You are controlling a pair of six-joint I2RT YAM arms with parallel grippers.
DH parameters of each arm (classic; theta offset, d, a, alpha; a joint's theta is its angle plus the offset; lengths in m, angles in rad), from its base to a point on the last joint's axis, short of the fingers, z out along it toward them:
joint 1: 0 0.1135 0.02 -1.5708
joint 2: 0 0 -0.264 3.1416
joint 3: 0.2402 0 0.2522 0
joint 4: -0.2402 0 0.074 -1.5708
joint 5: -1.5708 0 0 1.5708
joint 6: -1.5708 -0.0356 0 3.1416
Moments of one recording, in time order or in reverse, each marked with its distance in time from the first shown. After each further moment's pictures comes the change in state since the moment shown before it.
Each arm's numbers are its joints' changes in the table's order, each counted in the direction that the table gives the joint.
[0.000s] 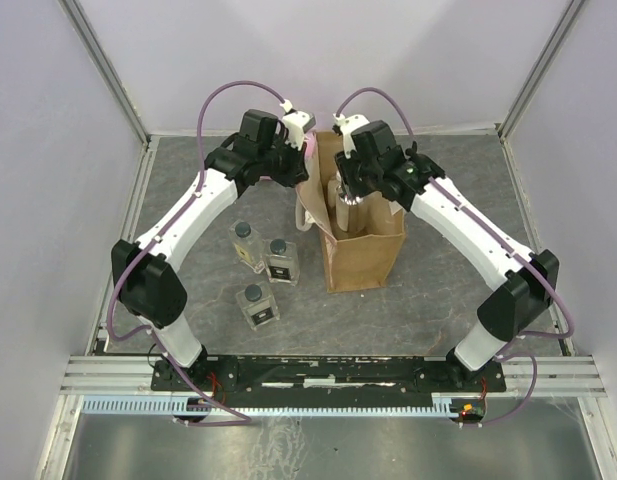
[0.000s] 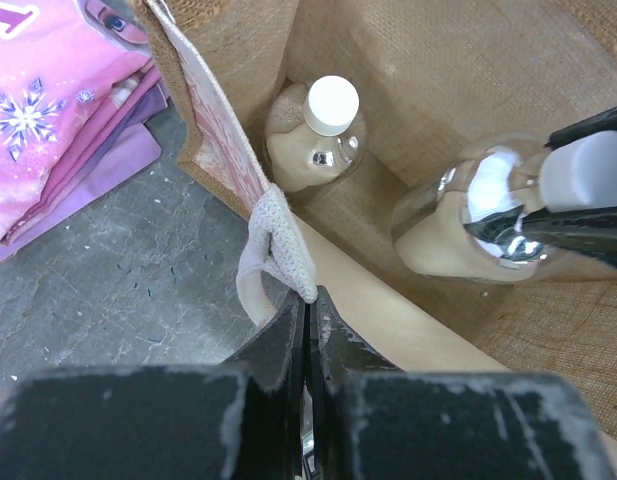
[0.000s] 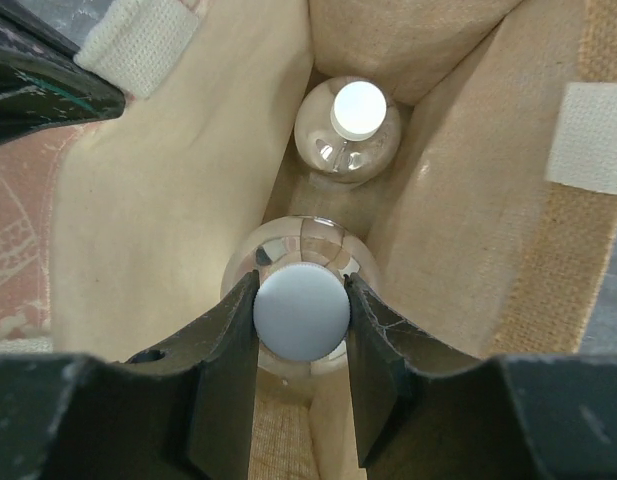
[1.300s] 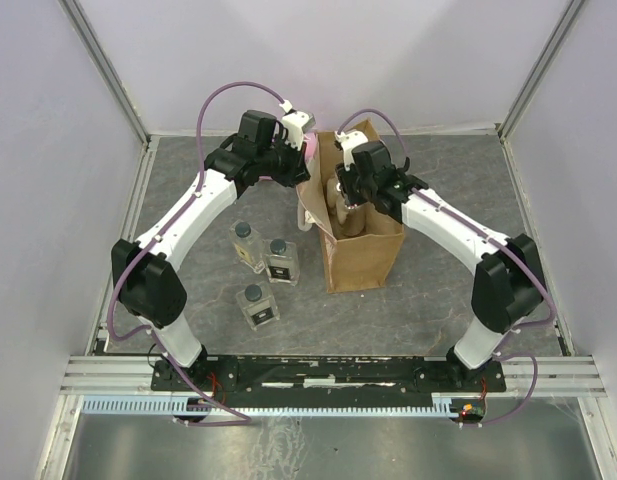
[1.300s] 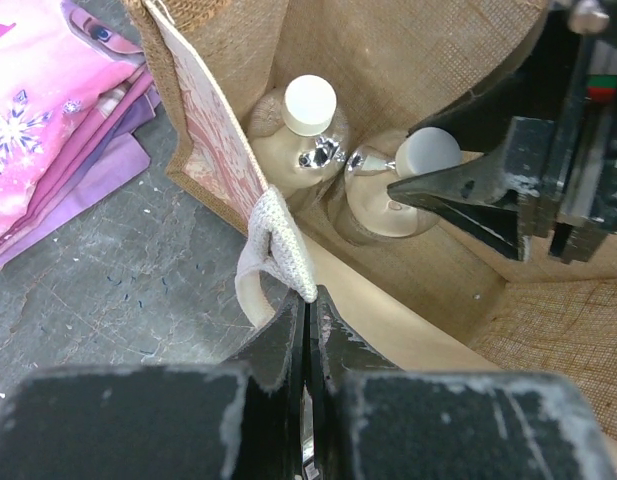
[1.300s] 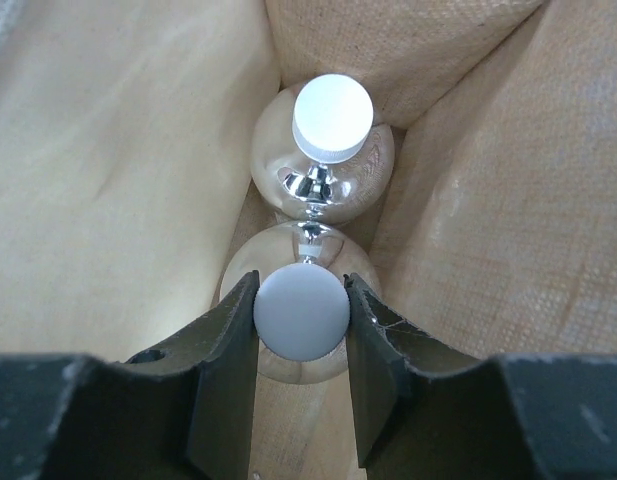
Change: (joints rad) left arm 0.006 0.000 -0.019 0.030 -0.043 0.000; right arm -0.046 0.039 -0.311 0.404 0.008 0.040
